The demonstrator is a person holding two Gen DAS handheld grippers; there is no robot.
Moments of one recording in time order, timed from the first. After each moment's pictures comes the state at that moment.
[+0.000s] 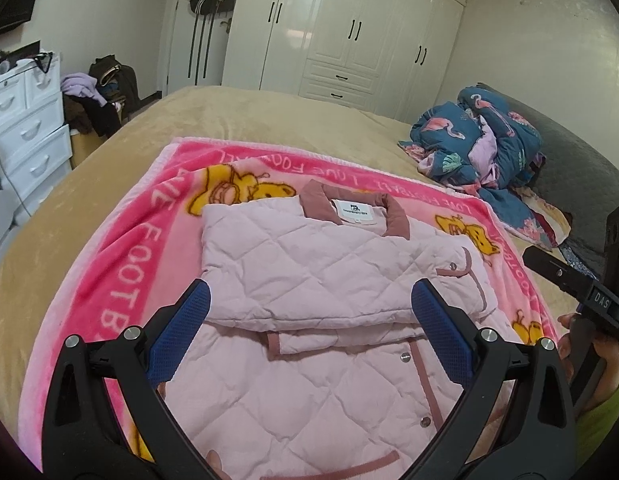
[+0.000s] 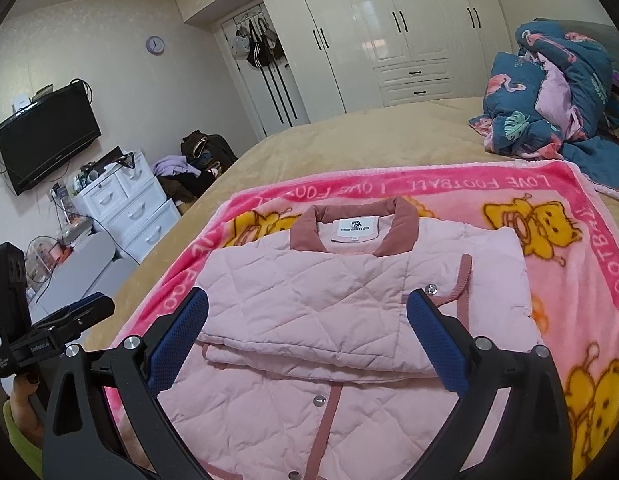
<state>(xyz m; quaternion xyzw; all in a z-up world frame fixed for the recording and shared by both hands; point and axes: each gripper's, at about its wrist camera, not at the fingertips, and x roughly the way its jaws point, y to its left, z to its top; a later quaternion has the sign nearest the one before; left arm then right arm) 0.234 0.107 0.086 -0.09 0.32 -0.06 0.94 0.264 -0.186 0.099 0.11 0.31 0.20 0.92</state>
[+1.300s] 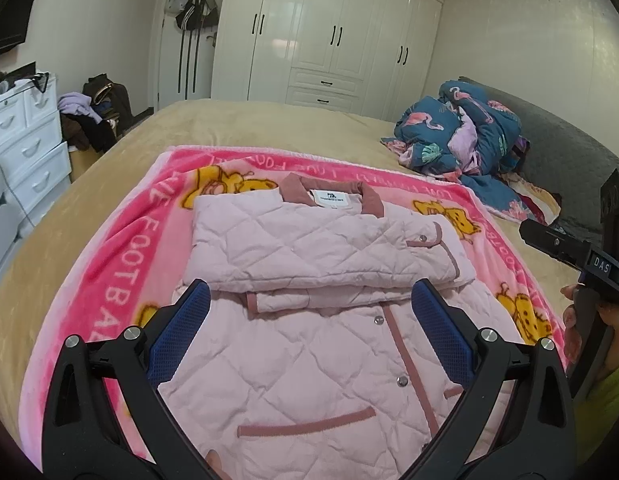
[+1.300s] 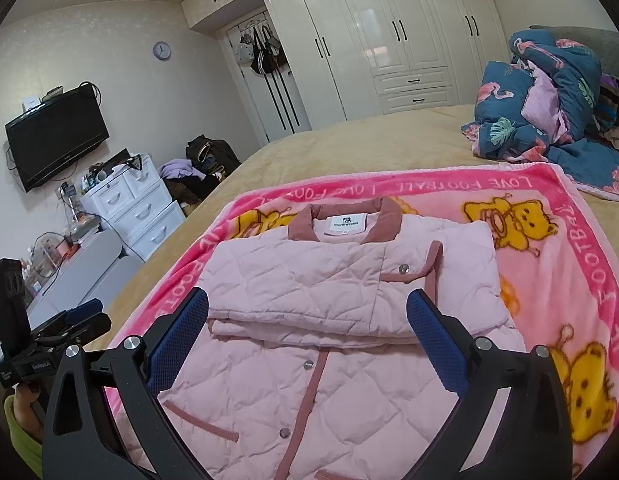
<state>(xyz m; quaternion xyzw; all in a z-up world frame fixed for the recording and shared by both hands) 0.163 0.073 0.089 -0.06 0.31 -0.08 0.95 0.209 -0.220 0.108 0.11 0.30 0.21 0.92</state>
